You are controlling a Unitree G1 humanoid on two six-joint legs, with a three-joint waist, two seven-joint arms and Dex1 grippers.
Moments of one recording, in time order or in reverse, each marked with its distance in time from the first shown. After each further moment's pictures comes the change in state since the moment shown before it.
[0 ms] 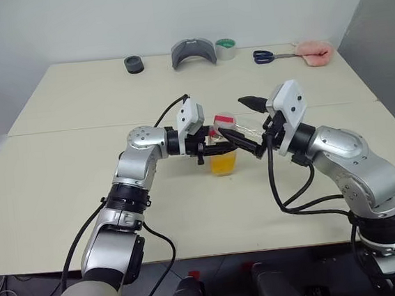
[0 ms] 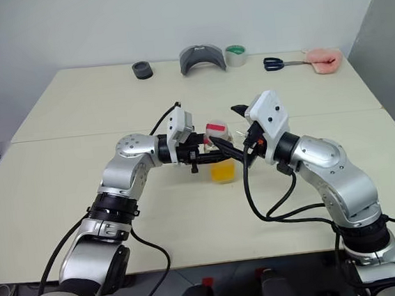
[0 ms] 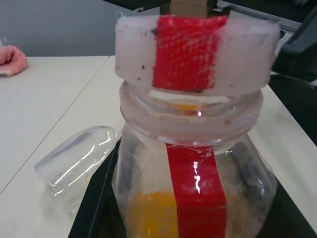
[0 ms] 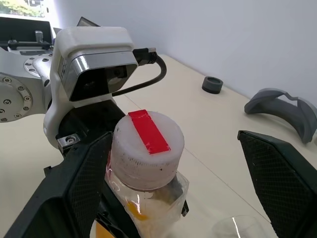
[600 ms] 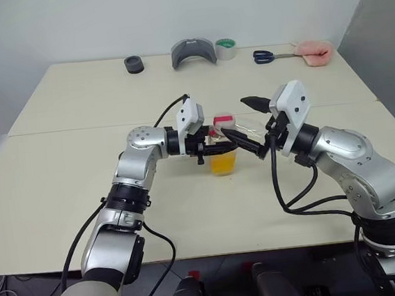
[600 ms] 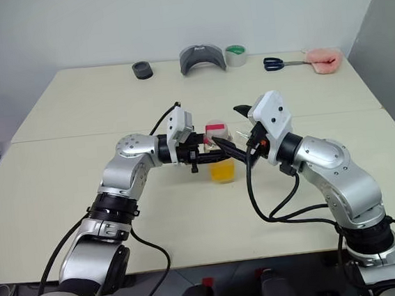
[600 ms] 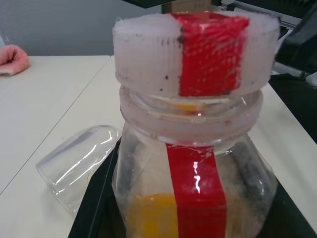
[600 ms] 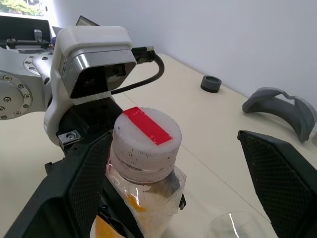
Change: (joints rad) left arm 0.000 0.000 0.000 0.002 0.000 0.000 0.006; right arm 0.007 -0.014 -0.007 -0.006 0.012 0.000 0.001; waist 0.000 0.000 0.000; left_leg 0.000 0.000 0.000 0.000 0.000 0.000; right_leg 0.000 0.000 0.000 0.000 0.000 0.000
